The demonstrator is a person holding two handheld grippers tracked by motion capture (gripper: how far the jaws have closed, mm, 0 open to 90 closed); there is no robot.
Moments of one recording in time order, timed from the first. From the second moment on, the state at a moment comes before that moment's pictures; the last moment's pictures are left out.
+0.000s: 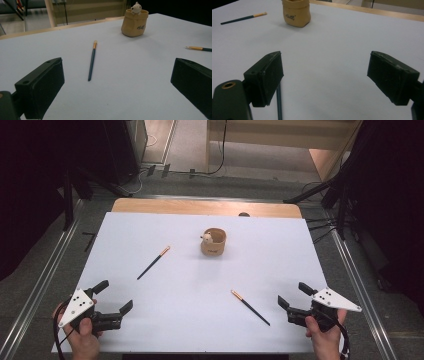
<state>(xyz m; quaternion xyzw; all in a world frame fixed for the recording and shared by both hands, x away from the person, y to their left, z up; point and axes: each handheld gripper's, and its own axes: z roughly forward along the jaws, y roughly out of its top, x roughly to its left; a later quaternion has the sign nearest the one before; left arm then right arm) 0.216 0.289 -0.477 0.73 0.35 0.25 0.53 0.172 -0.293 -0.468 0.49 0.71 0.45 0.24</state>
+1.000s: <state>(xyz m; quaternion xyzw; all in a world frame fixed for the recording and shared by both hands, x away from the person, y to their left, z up) 0.217 0.288 -0.476 0.73 0.35 0.24 0.53 0.207 -0.242 -0.456 0.45 0.79 0.37 0.17</state>
